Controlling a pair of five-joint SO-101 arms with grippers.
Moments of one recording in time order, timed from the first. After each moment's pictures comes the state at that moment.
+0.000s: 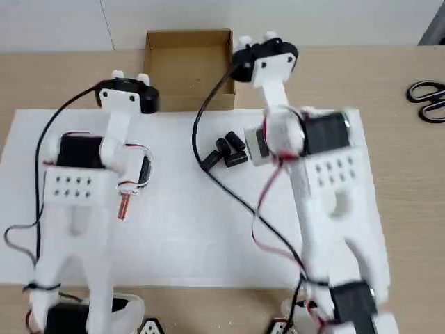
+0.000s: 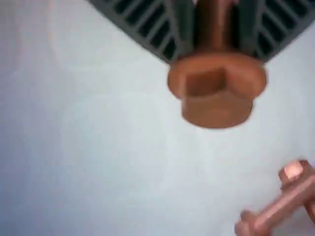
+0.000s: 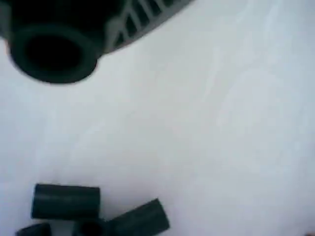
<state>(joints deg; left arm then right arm) 1.1 -23.3 8.0 98.6 1.1 -18.8 -16.1 -11.4 95.8 2.7</state>
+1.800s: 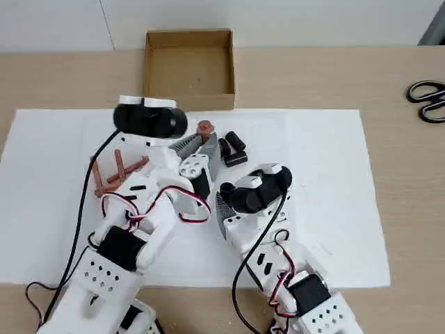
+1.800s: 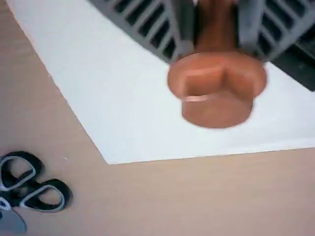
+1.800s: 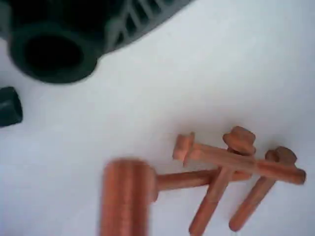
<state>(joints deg) 25.1 -53.8 52.4 33.5 25.7 -34.4 -88.4 88.9 30.5 -10.6</state>
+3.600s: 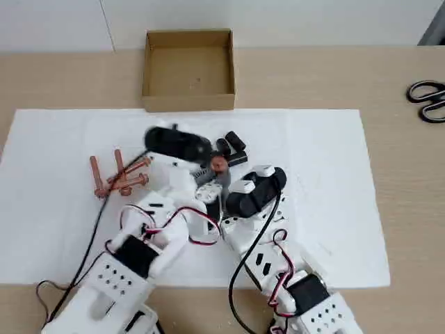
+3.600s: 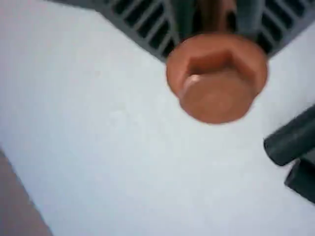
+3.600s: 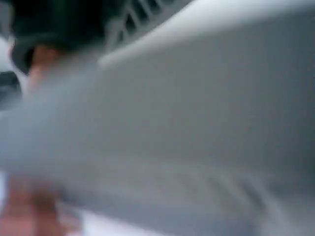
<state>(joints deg) 28.4 -54.7 63.1 34.6 25.7 -34.3 -88.4 89.1 28.3 -6.7</state>
